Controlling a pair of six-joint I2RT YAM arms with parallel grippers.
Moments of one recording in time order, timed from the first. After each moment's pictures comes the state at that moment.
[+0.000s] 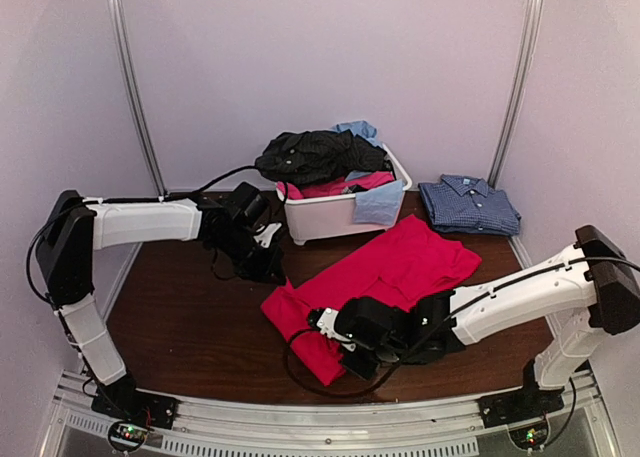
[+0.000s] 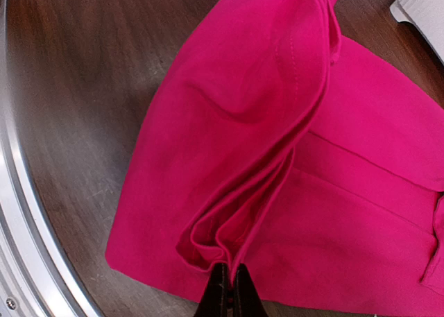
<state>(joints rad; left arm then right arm) -0.69 1.76 1.24 -0.60 0.34 -0.40 1.33 1.64 0.96 -0.30 0.28 0.16</state>
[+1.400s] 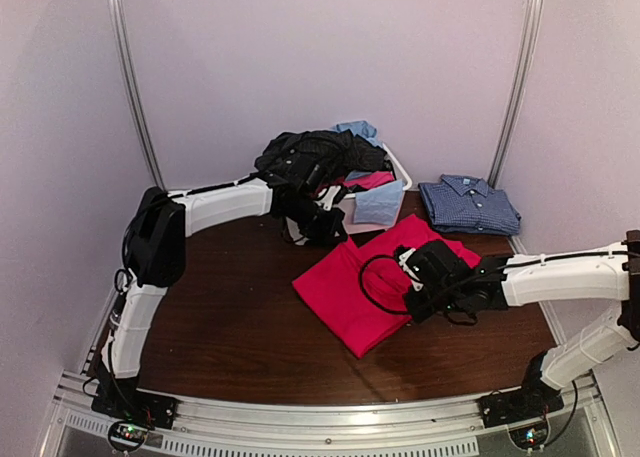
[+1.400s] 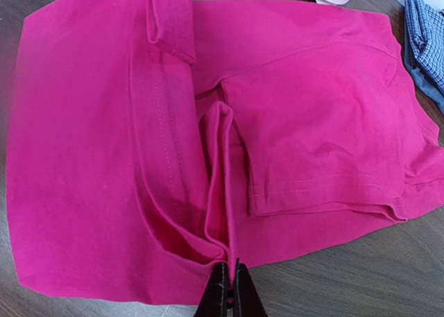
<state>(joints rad) -0.73 2.34 2.04 -0.58 0.36 -0.34 0.90 1.36 0.75 -0.34 0.37 0.27</state>
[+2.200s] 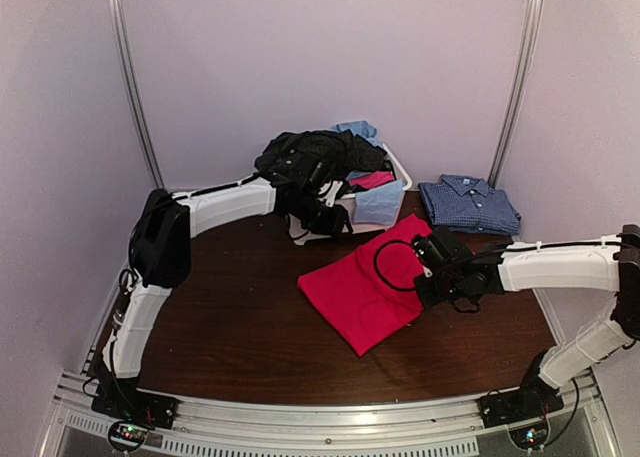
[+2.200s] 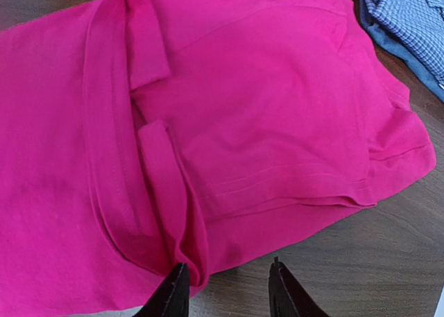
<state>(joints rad) -0.74 2.40 2.12 -0.56 0.29 -0.30 0.78 1.43 0.78 -0.40 0.39 0.31</state>
